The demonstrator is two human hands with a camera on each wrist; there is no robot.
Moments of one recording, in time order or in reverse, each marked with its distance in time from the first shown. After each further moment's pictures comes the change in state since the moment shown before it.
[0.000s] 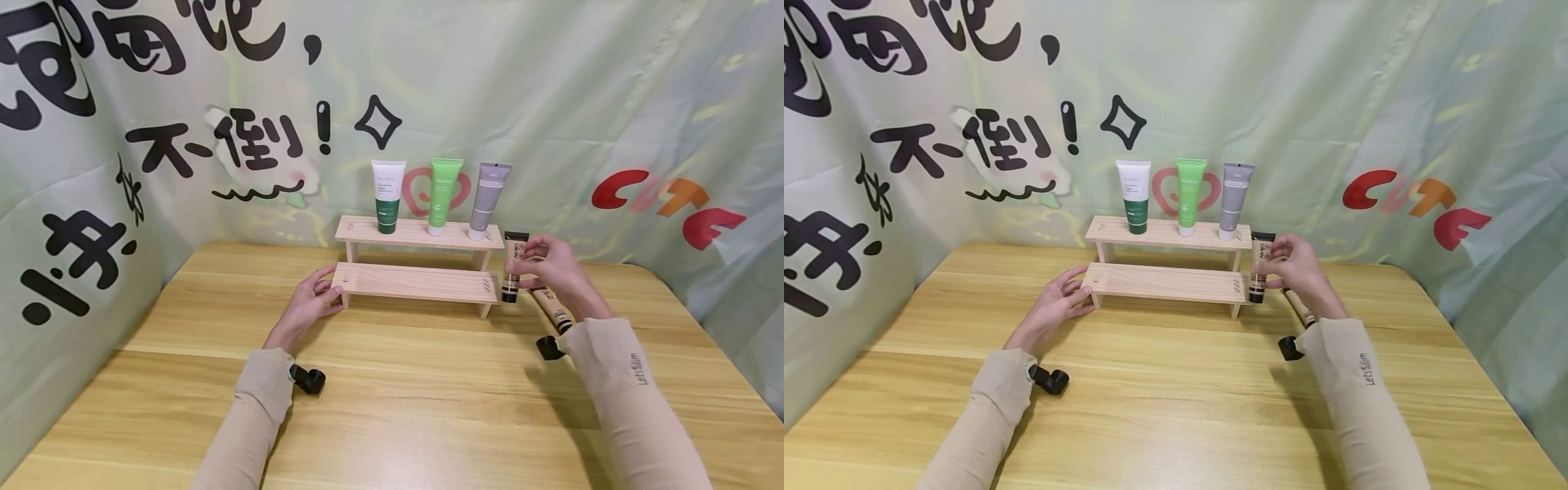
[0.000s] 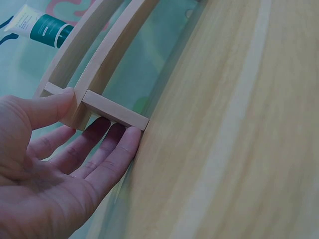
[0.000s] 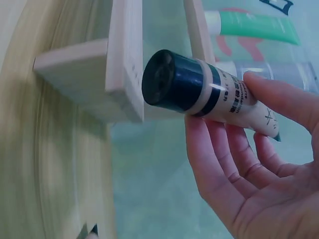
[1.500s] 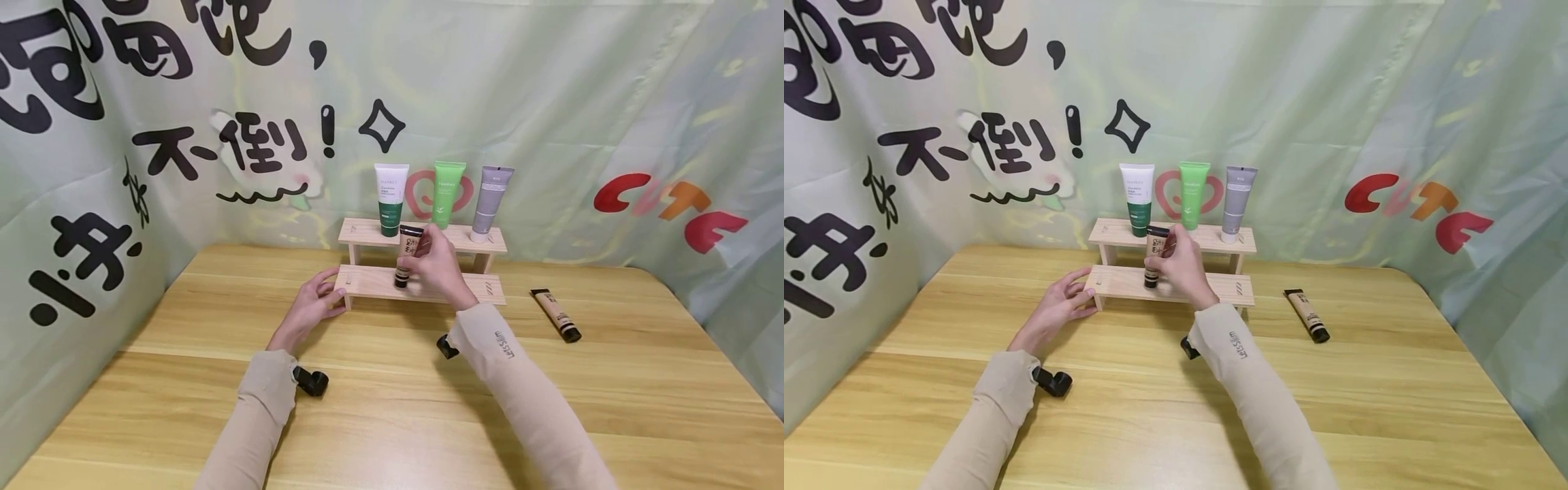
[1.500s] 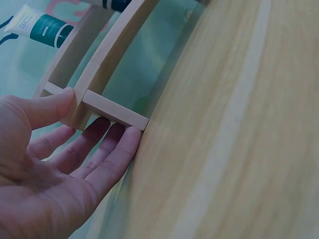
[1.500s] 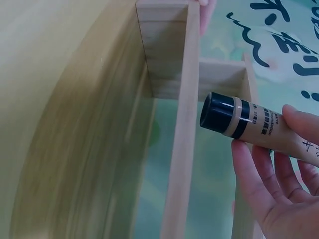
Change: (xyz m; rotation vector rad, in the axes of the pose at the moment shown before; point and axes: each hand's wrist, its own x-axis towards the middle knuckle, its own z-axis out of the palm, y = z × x) left_hand 0.002 -0.002 0.000 -0.009 0.003 -0.001; right_hand 0.038 -0.036 0.164 -0.059 0.080 -0.283
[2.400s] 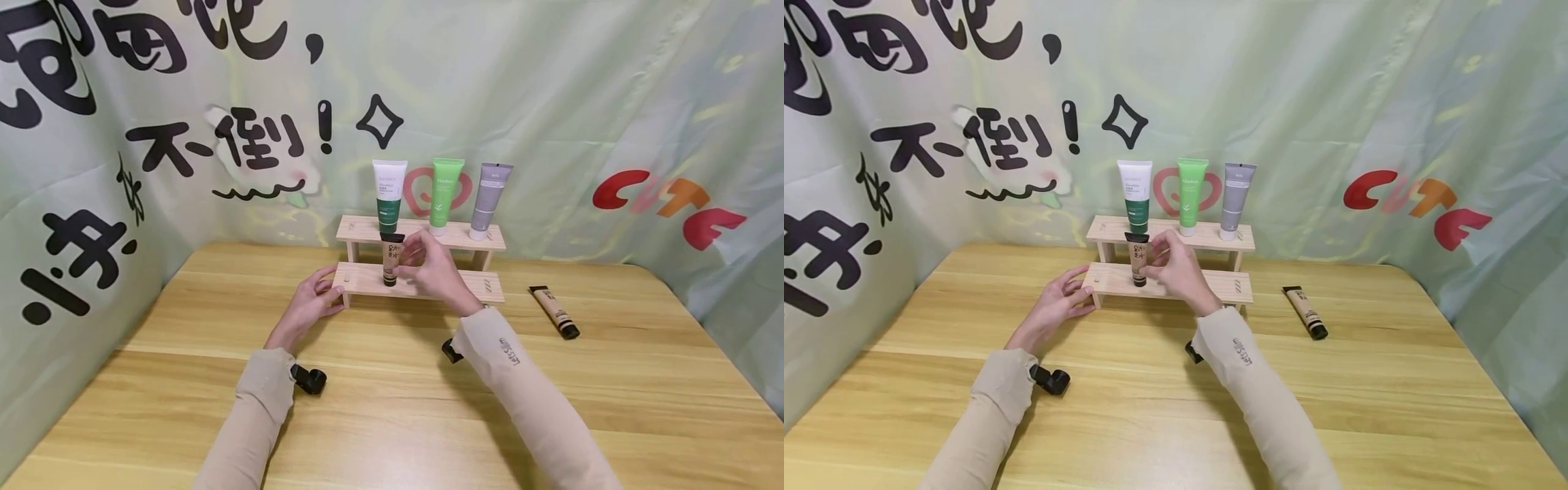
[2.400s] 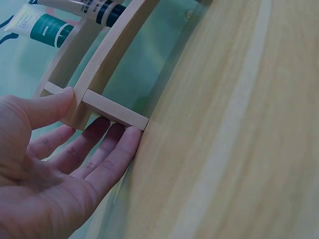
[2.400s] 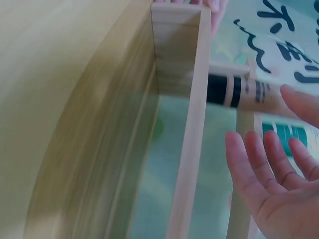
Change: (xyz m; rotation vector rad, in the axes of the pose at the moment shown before) left_hand -0.001 0.000 0.000 0.012 -0.012 0.009; right_hand -0.012 0.001 -0.004 -0.017 -0.143 -0.041
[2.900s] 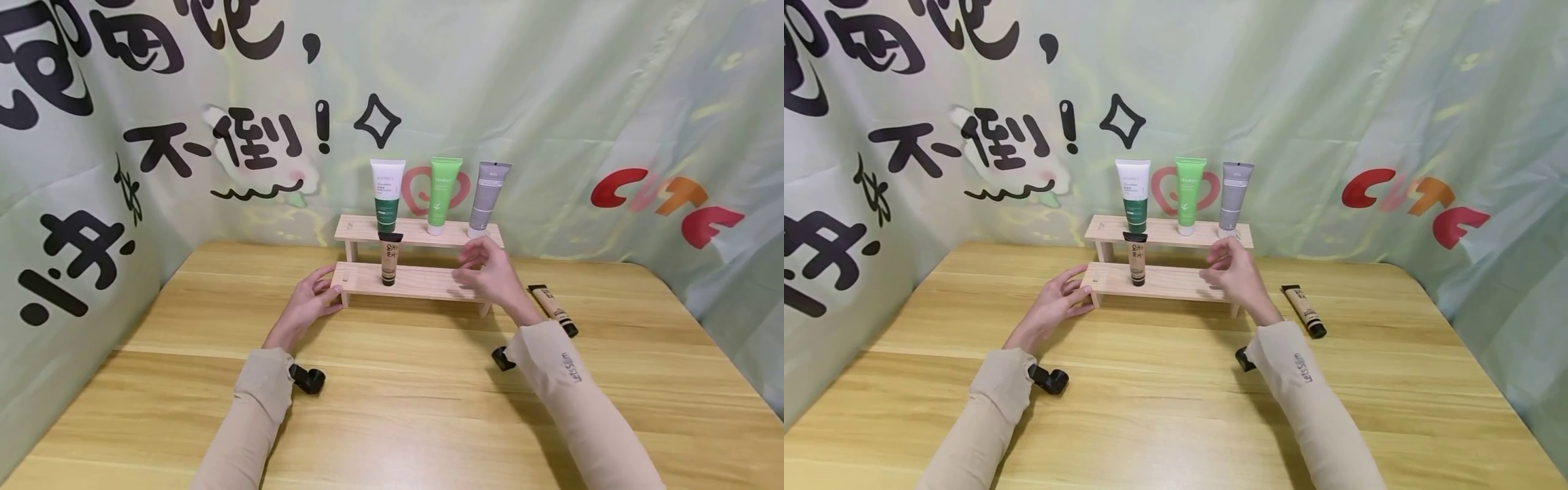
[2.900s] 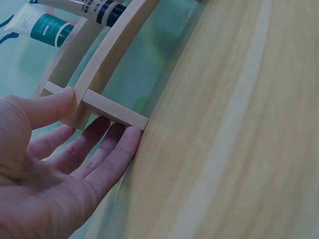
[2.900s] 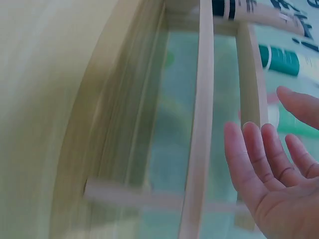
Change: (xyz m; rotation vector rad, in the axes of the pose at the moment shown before) left_hand 0.001 0.000 -0.002 0.003 -0.008 0.003; right_hand -0.031 0.036 -0.075 0.001 0.065 0.048
